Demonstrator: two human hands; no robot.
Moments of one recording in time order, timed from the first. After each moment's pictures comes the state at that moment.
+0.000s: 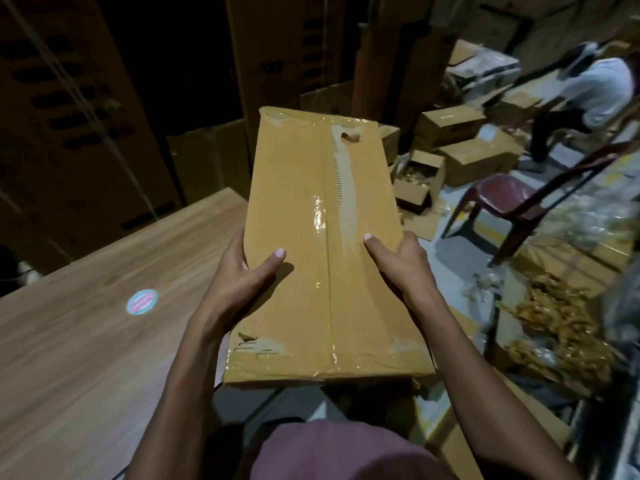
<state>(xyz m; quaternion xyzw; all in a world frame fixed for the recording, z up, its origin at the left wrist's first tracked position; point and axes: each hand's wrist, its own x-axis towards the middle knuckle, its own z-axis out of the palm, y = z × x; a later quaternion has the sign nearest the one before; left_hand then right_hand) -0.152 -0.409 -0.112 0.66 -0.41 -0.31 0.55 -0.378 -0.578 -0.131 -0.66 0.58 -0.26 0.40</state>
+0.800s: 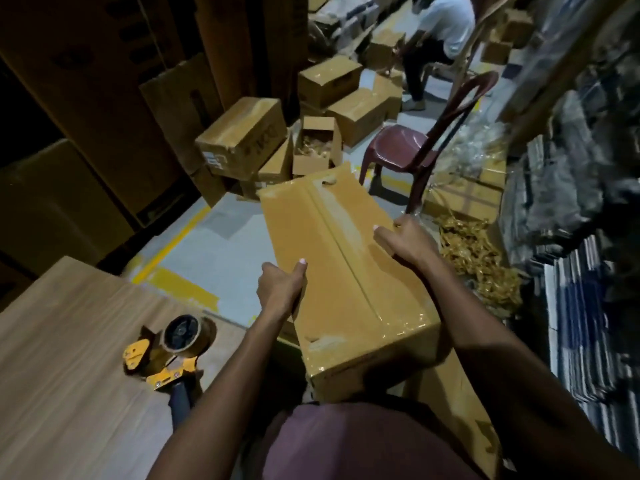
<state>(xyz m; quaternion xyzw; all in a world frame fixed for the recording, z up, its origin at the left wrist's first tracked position) -0.275 -0.742 -0.235 0.82 -0.35 -0.35 0.29 -0.529 -0.837 -0.205 -0.62 0.72 -0.16 0.26</state>
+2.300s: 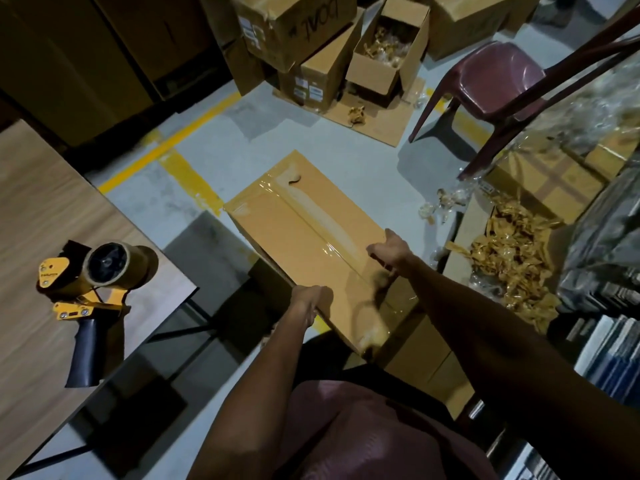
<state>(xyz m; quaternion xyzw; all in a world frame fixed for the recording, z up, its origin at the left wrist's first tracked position) -0.415 -0.803 -0.429 0.73 0.07 -0.61 0.30 -0.562 -0.970 -0.423 -0.59 0.67 0.10 0.45</state>
